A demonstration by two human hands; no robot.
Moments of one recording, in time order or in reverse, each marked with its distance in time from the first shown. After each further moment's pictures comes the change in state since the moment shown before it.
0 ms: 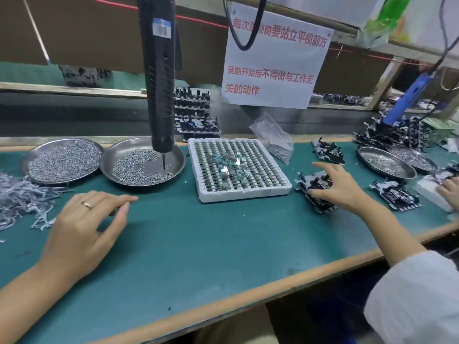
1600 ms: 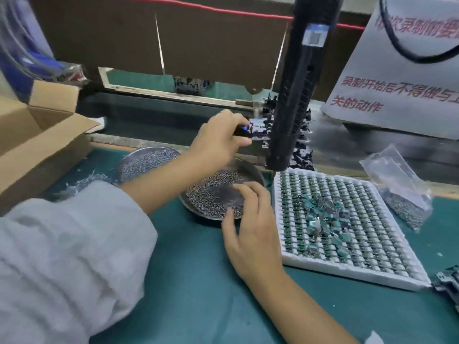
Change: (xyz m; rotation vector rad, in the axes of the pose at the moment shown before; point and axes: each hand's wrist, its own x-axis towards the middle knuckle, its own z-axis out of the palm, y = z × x) left_hand 0.183 -0.048 0.063 0.094 -0.244 -0.541; right_hand -0.024 -0.271 0.154 0.513 0.318 -0.720
